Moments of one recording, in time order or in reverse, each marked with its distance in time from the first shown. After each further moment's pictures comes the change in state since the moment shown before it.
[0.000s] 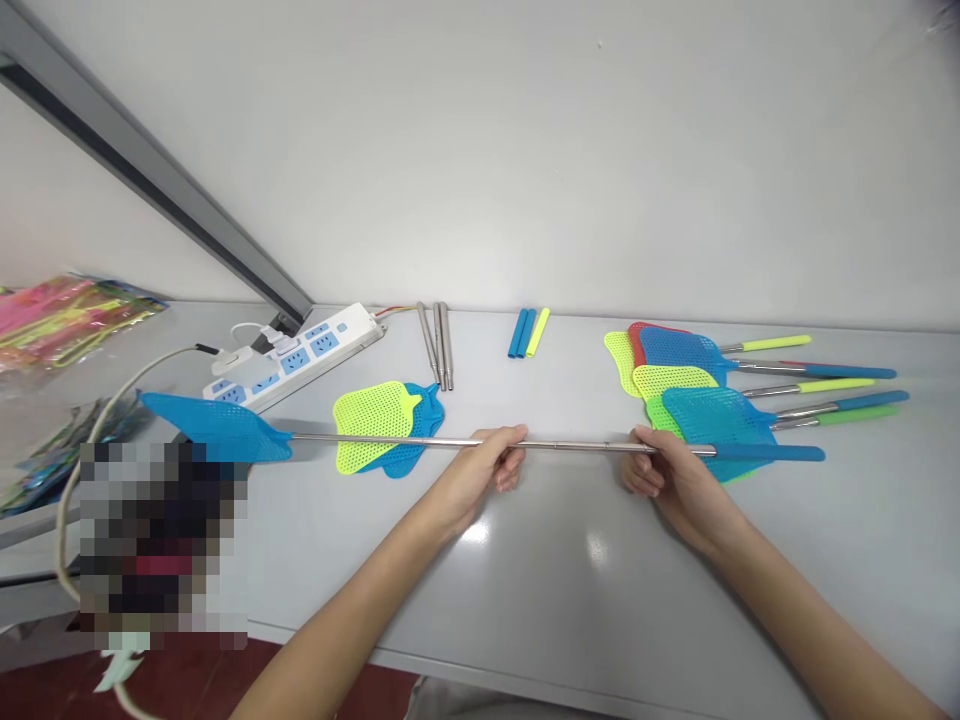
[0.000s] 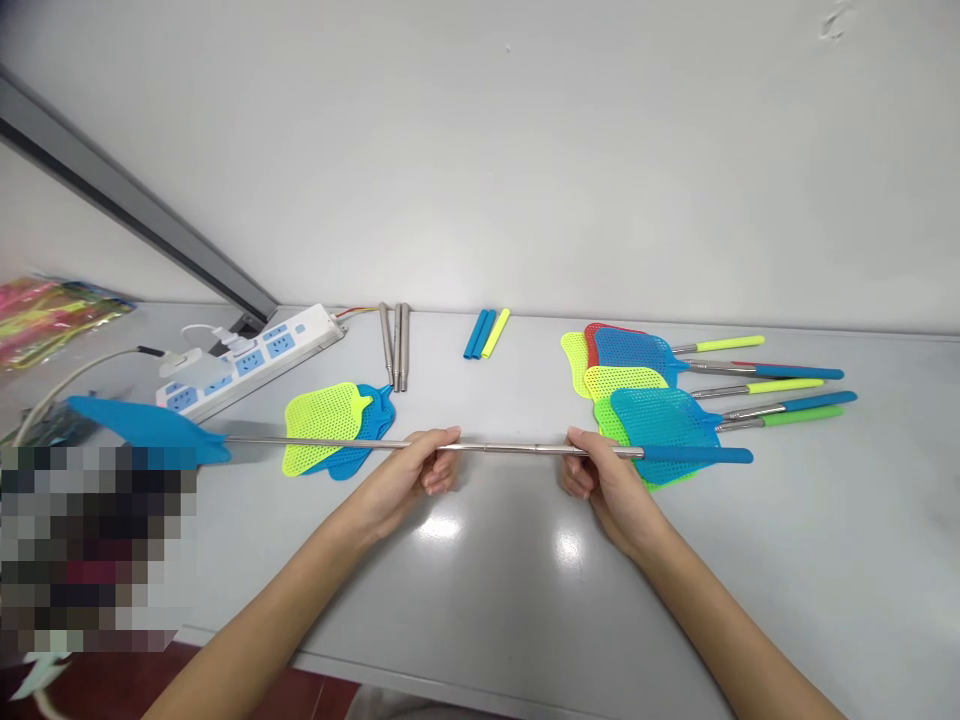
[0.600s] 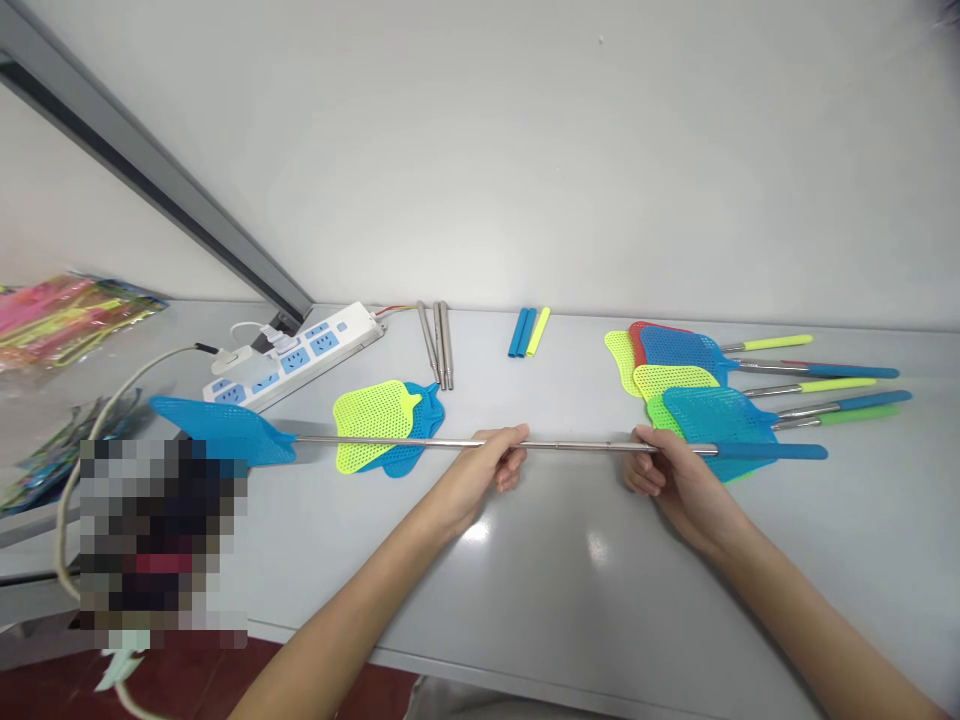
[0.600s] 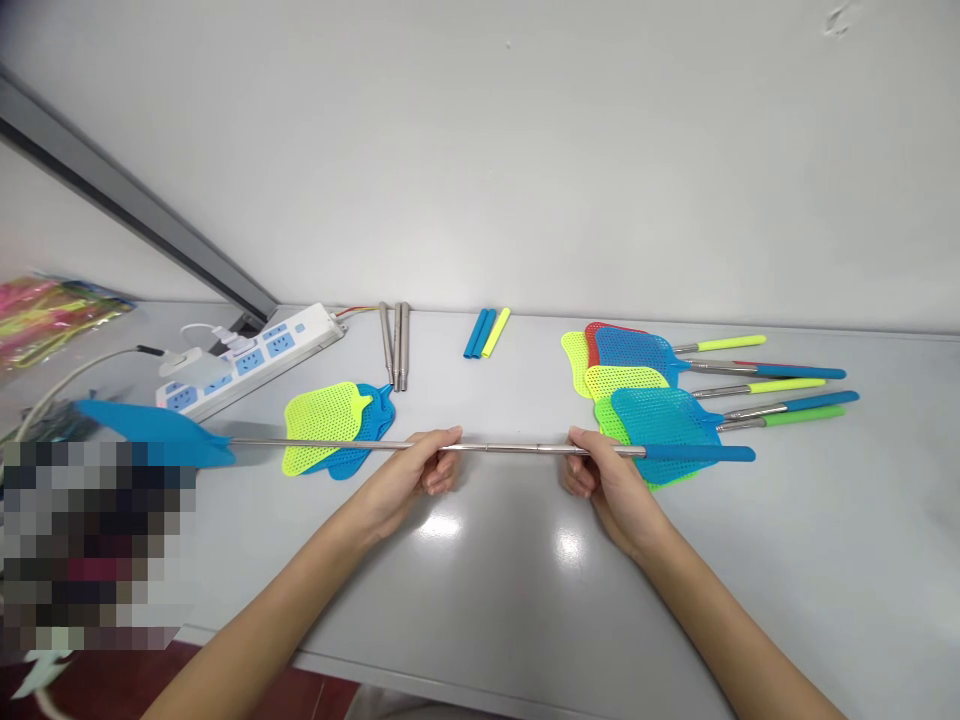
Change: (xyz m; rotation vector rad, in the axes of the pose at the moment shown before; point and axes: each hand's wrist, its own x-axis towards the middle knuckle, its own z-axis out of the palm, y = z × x) left_hand 0.000 -0.002 0.001 0.040 0.004 0.010; right_hand 0.000 0.000 0.000 0.013 0.020 0.011
